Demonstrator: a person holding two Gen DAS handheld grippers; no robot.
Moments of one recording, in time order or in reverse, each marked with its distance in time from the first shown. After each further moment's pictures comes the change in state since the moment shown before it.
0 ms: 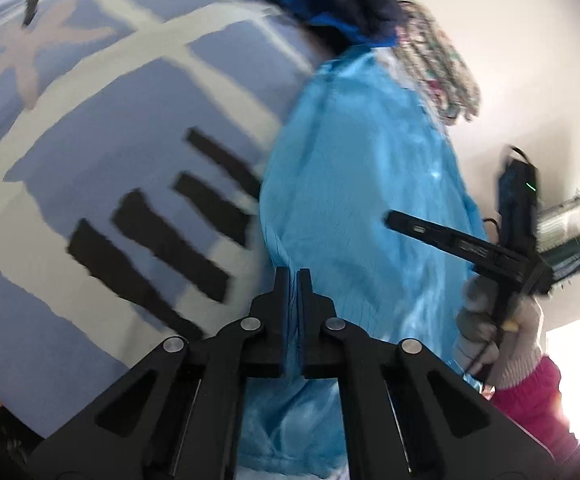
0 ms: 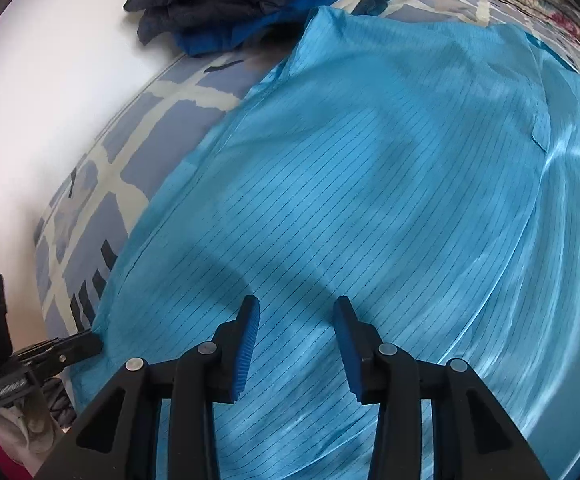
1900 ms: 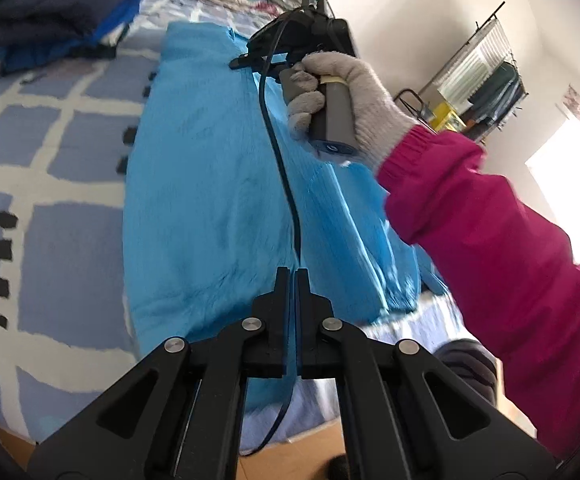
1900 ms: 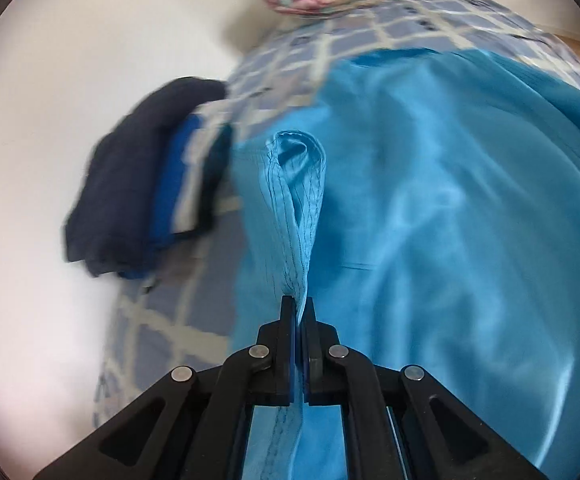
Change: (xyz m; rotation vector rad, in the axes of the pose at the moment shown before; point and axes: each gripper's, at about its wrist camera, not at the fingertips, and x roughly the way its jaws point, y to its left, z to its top) left arm 0.000 -0.175 -0.078 0.536 0.180 -0.157; right arm -0.078 -0.170 0.045 0.540 -0.341 0.074
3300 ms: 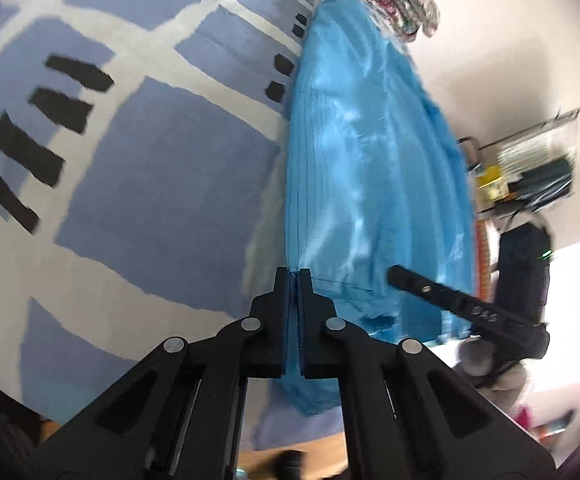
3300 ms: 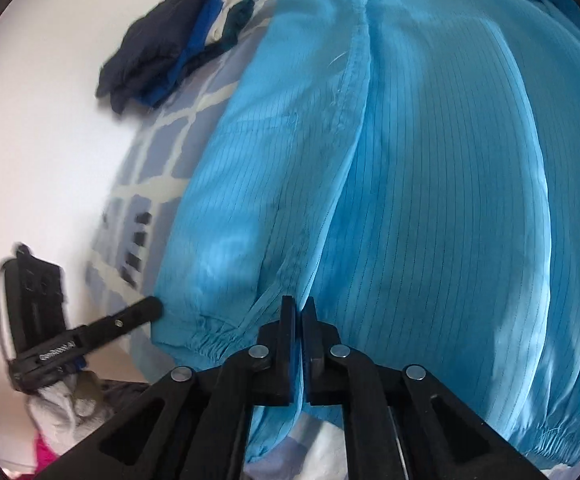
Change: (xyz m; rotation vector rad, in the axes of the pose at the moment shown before) left arm 0.005 0.109 -0.019 -0.394 0.061 0.086; right arm -0.078 -0.016 -0.243 -0.095 0.242 0.010
